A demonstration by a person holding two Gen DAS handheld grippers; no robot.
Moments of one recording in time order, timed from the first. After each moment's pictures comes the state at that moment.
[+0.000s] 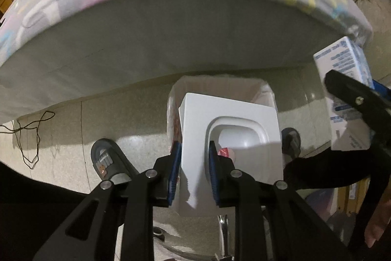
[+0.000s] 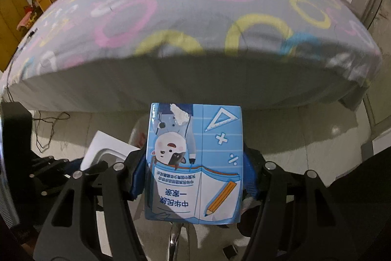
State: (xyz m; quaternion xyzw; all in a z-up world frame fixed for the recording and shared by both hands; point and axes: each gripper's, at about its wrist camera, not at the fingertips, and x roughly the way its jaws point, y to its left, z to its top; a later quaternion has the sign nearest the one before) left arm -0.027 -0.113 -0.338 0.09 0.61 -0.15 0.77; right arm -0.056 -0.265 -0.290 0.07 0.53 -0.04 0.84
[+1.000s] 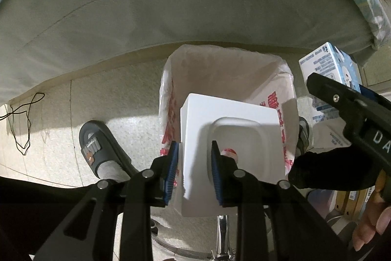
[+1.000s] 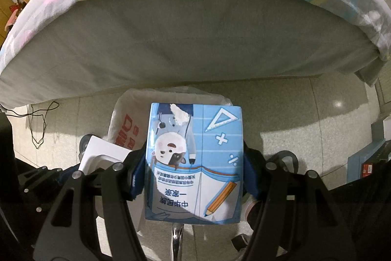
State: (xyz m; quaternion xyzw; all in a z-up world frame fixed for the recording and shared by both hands) left arm -0.011 -0.124 -0.393 0.08 0.66 -0.14 0.73; right arm -0.031 -0.271 -0.369 0.10 0.60 -0.05 0.79
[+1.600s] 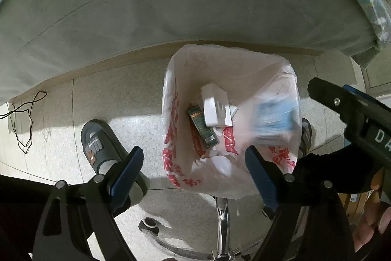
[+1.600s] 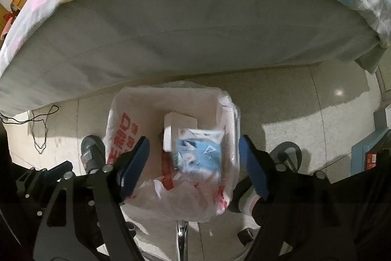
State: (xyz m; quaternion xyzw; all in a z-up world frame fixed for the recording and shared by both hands) left arm -0.012 -0.123 -0.396 0.08 0.66 -0.13 0.73; right arm -0.025 -0.278 -0.378 0.13 0.61 -0.06 0.78
